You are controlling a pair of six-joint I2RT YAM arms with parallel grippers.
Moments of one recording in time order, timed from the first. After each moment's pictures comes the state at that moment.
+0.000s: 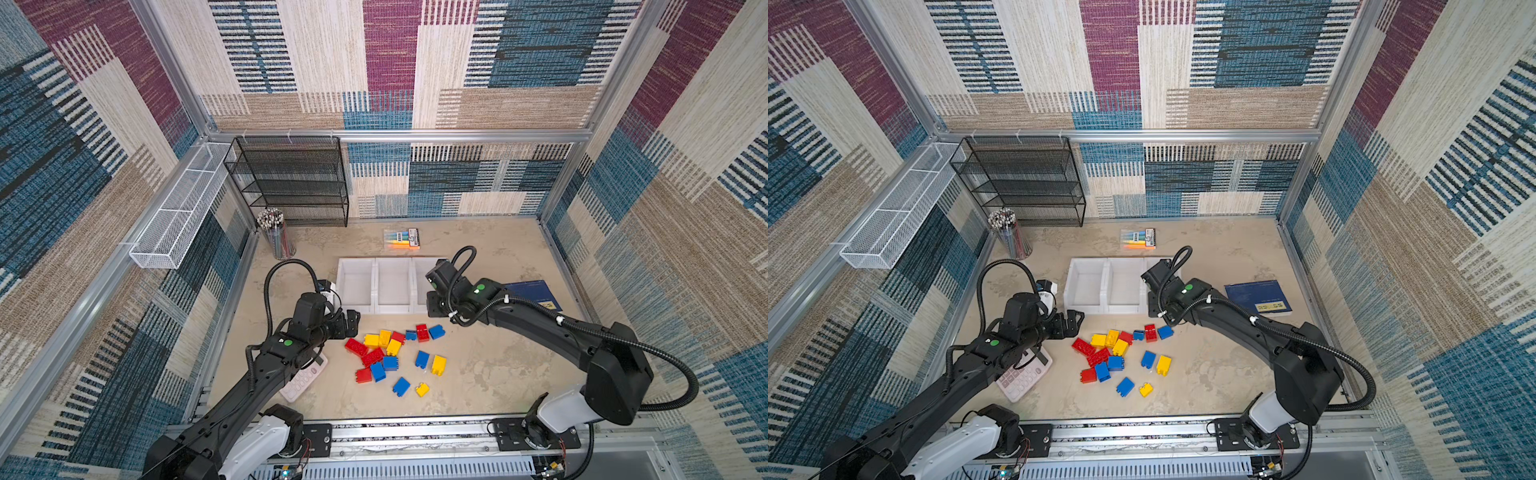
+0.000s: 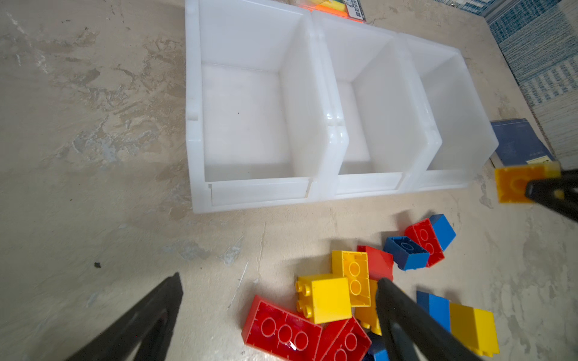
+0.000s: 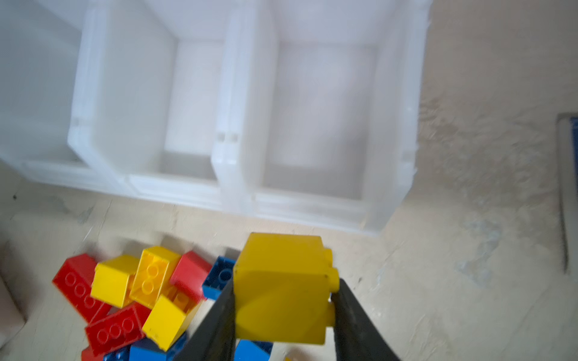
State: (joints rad) left arm -0.38 0.96 0.57 -0.32 0.07 -0.39; right arm 0.70 1.55 1.18 -0.66 0.20 0.58
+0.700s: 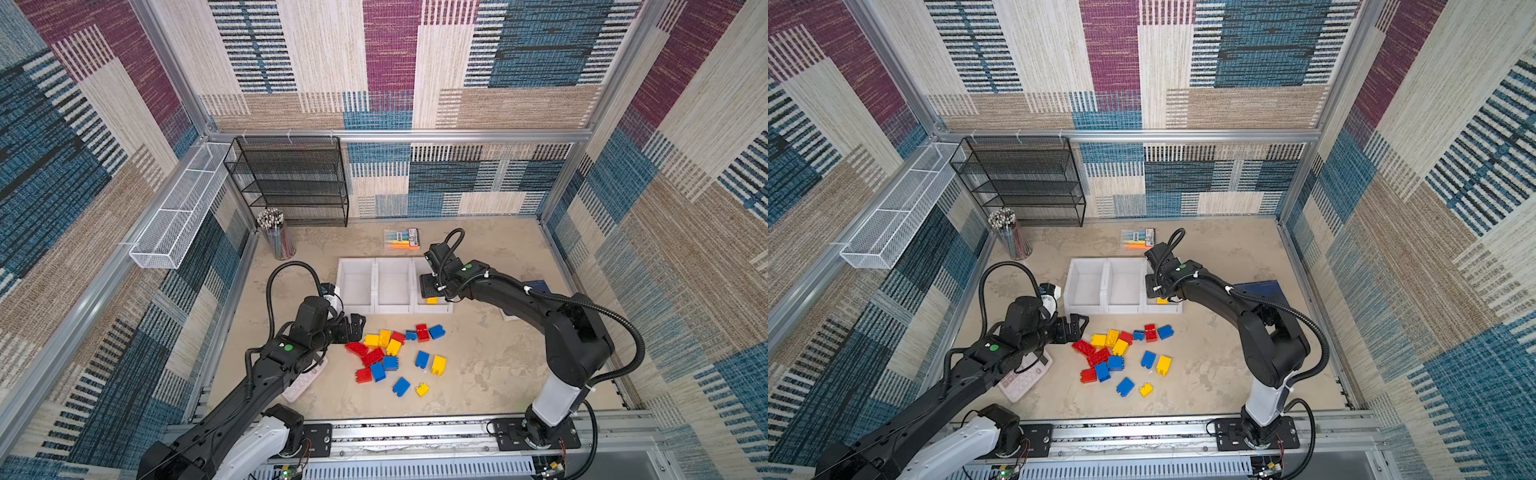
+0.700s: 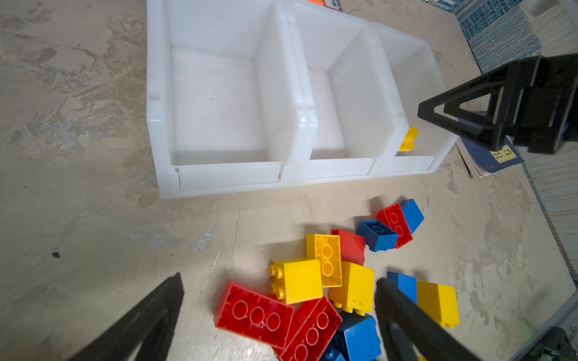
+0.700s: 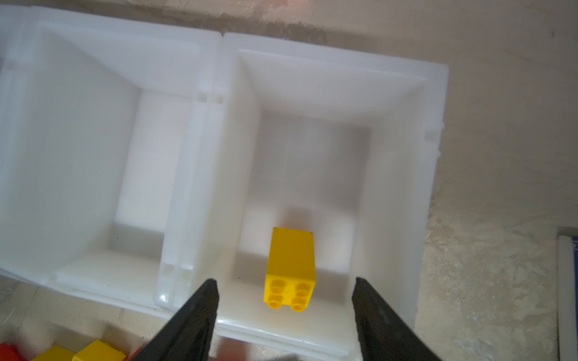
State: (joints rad) left arm -0.45 0.92 0.56 -0.34 0.08 -0.43; right arm 0.59 1.74 1.29 -0.57 0.17 0.40
